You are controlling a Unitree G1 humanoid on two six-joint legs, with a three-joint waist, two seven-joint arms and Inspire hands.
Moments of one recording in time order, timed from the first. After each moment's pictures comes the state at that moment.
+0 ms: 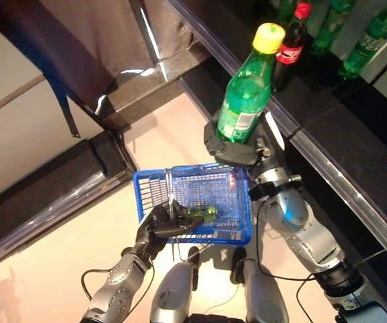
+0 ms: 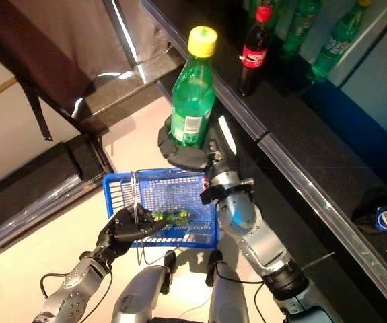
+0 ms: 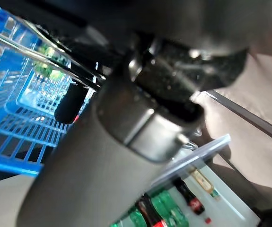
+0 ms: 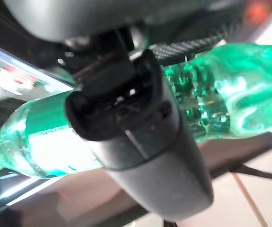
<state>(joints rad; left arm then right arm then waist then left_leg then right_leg) 0.08 0.42 -0.33 0.04 -0.86 -0.05 -0.07 -0.38 -0.47 0.44 -0.26 0.45 0.02 -0.29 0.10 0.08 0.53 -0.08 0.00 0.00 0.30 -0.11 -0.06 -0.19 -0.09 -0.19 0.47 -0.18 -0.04</state>
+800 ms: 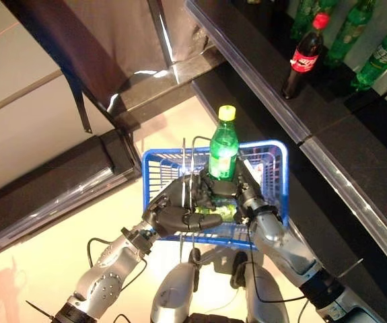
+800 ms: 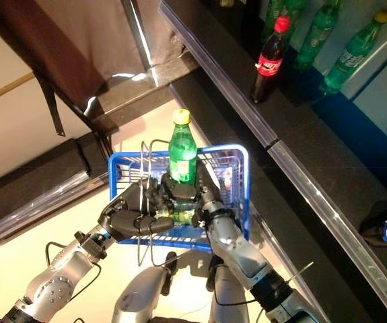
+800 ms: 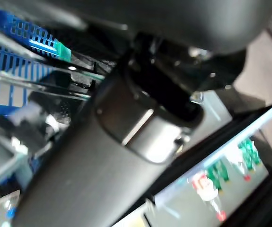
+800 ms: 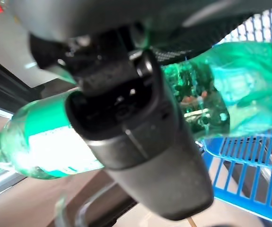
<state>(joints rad) 0.00 0.57 -0.34 -0.22 -1.10 0.00 -0.41 -0.31 -0.40 0.56 -0.03 0.44 0.05 -0.36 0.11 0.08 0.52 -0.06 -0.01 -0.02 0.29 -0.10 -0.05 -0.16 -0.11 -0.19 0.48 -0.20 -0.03</state>
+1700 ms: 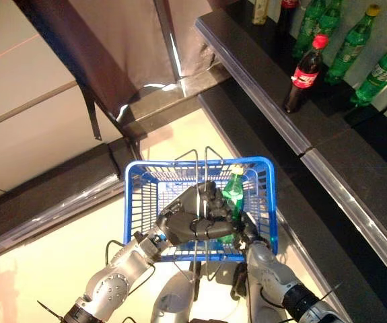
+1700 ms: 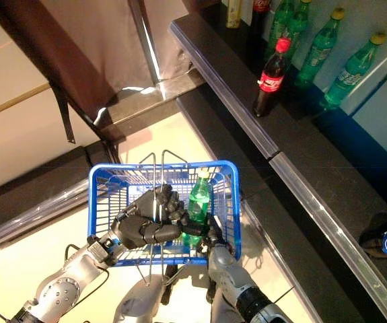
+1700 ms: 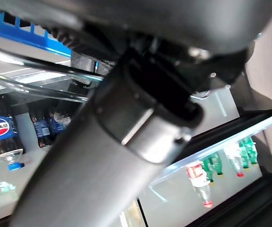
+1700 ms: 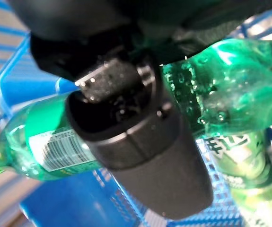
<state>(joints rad) 0.00 0.51 -0.38 -0.23 -1.18 0.11 -0.46 -0.22 -0.23 0.55 0.50 0.89 0.00 -0.24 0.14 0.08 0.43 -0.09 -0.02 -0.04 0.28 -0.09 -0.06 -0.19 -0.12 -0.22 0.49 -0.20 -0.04</state>
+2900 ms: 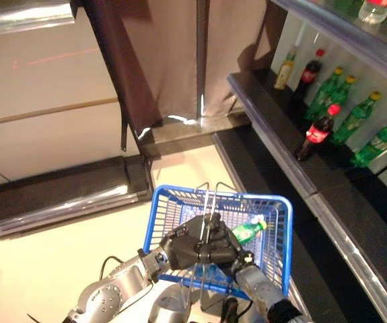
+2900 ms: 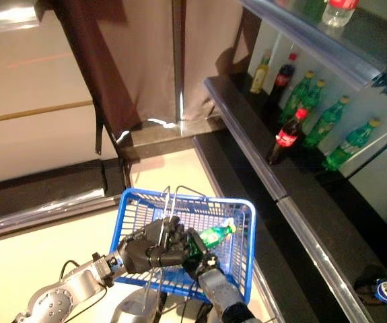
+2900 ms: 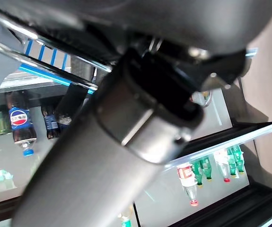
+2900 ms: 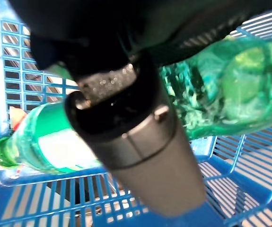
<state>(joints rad) 0.13 0.54 -0.36 -0.23 -1.17 0.37 -0.45 -0.11 -0.03 0.35 0.74 1.62 0.03 -0.18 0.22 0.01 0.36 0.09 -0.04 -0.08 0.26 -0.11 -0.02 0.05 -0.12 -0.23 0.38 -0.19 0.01</state>
